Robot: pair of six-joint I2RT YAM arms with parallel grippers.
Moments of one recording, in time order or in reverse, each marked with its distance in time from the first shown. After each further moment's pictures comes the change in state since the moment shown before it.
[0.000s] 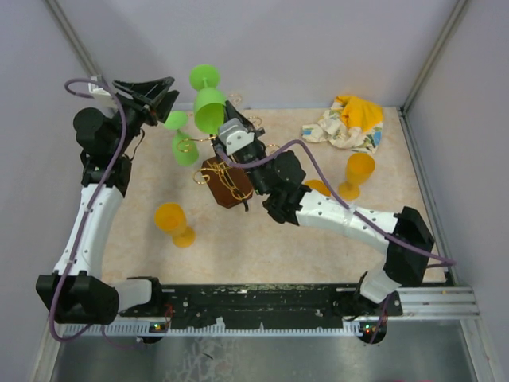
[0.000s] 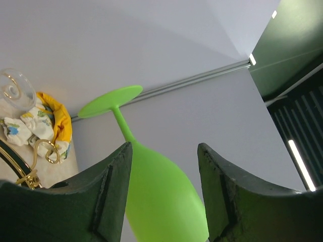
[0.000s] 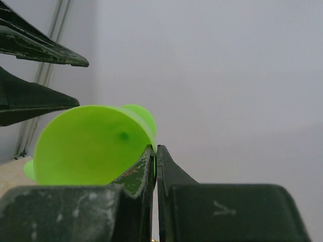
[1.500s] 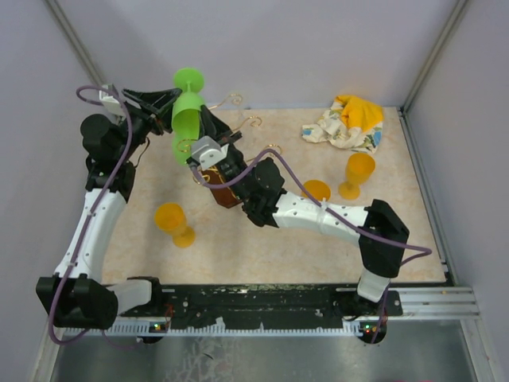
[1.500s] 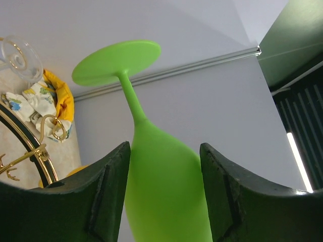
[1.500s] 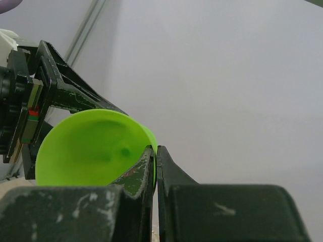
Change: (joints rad) left arm -0.018 -0.027 -0.080 -0.002 0.063 -0.012; right arm 0.071 0.173 0.090 0.177 -0.074 -0.165
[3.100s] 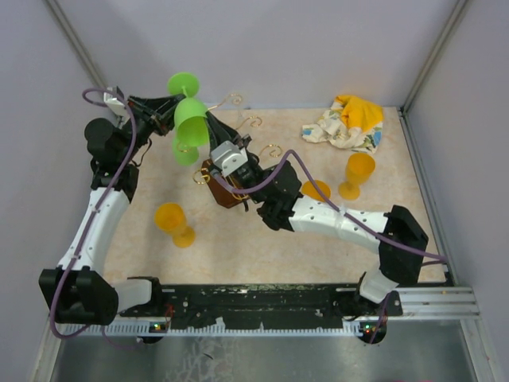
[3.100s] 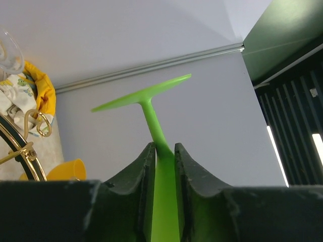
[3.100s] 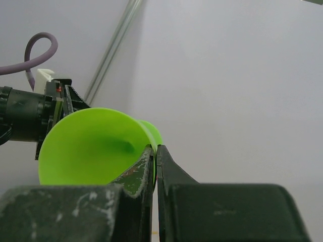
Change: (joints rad) left arm -0.001 0.026 -0.053 0.140 0.037 -0.106; right arm -0.017 -0.125 -0.126 -0.008 -0.123 0.138
